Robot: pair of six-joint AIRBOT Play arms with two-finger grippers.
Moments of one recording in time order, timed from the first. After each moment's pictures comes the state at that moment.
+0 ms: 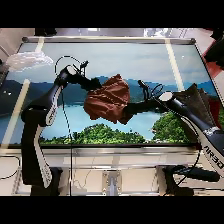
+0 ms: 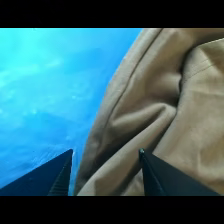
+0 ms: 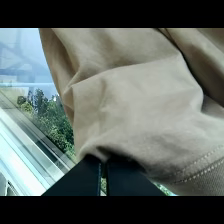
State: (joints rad) left arm -0.19 -2.17 1.96 0.92 -1.08 -1.36; right arm 0.24 -1.38 0.93 -0.56 0.95 1.03
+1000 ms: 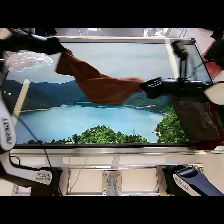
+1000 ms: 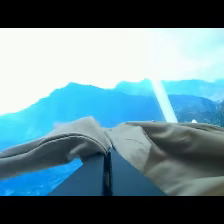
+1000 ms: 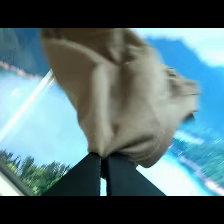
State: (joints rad) left arm 0.11 -1.52 2.06 0.94 -1.36 -1.32; right arm 0.24 -0.84 1.23 -1.00 1.02 1.26
